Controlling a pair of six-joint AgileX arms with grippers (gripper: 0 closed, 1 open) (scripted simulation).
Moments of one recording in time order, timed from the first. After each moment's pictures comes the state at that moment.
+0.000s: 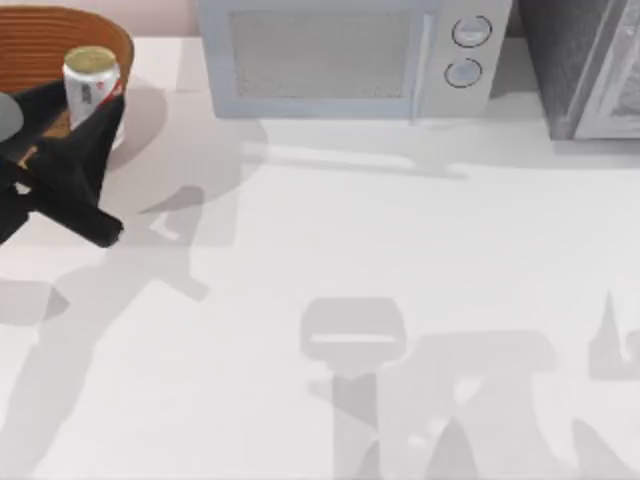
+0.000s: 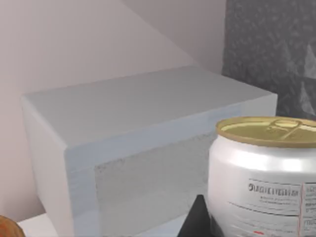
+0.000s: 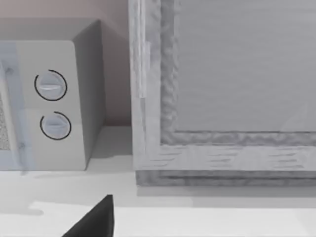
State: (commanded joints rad) left arm -0.16 0.91 0.43 0.49 0.42 0.02; right arm 0.00 0.00 0.00 0.00 0.00 0.00
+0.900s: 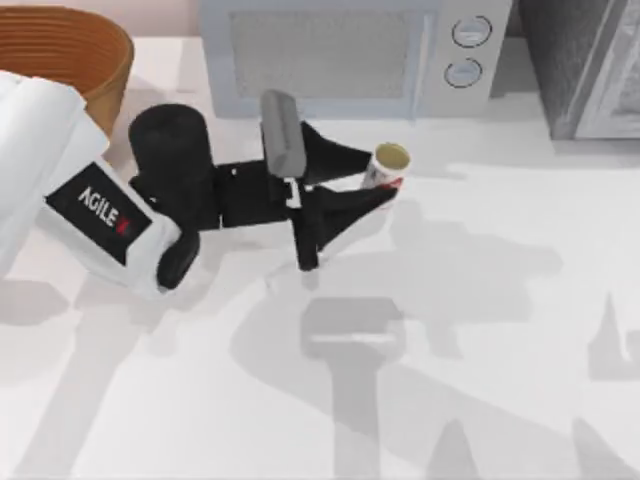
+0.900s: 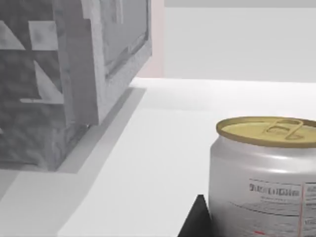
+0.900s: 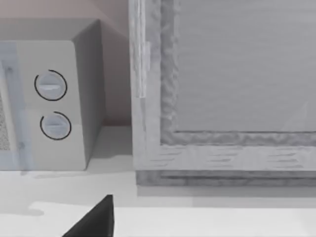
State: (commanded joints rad) left arm -0.41 2.29 1.05 1.23 1.08 0.03; right arm 0.00 0.00 0.00 0.00 0.00 0.00
